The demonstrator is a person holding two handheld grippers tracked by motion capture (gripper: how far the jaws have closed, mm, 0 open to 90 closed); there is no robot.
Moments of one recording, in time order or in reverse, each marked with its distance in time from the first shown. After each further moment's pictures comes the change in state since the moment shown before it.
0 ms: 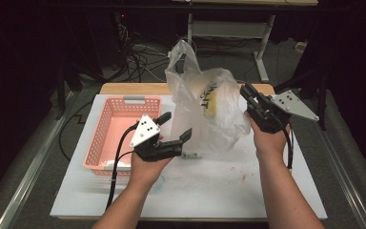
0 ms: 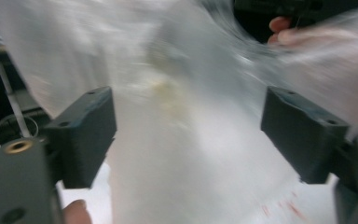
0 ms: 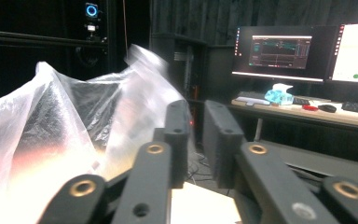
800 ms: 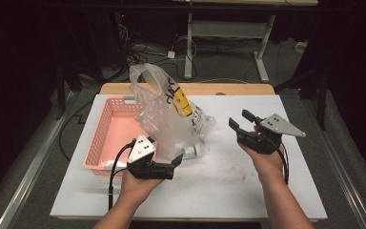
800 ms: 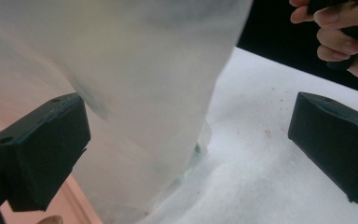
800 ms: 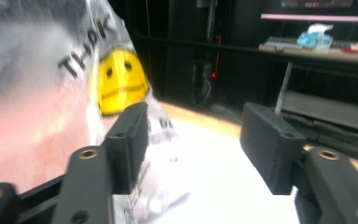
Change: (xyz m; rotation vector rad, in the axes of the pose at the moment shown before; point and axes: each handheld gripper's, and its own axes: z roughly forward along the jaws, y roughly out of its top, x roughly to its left) left arm -0.002 -0.047 -0.015 0.180 0.032 -0.018; right arm 0.006 -0.064 -0.017 0.216 0.091 0.031
